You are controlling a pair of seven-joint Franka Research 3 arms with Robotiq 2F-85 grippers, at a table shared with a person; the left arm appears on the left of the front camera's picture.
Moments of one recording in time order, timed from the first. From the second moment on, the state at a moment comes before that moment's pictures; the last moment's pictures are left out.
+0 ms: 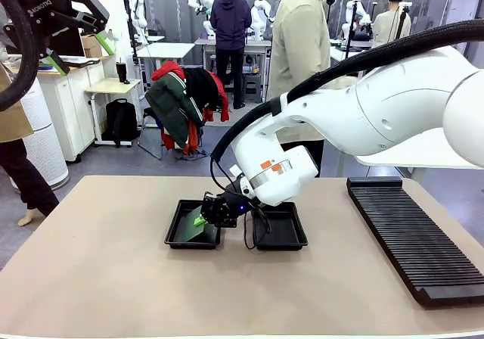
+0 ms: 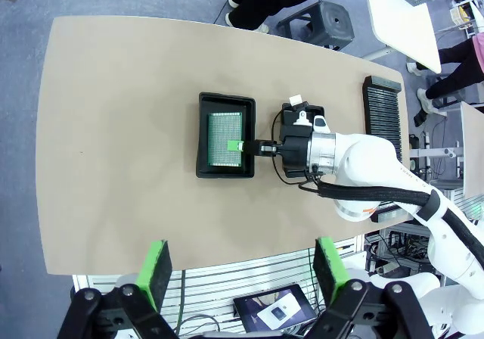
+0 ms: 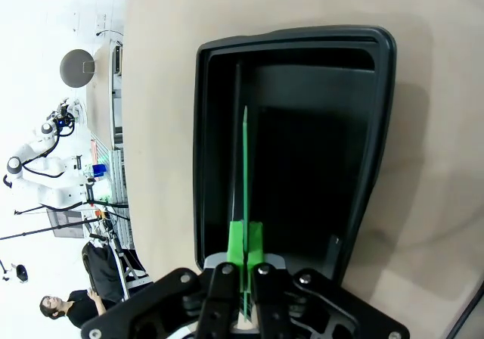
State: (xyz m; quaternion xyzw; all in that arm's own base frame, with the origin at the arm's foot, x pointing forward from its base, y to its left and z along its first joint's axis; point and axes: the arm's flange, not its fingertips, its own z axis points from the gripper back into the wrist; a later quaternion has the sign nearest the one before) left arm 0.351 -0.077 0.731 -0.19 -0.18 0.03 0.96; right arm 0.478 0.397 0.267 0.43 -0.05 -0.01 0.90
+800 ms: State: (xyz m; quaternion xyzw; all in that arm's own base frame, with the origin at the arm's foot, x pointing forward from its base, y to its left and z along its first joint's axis) left arm 0.351 -0.077 0.731 -0.19 -0.18 0.03 0.96; right arm 0.471 0.409 0.290 0.34 -0.07 0.01 0.94
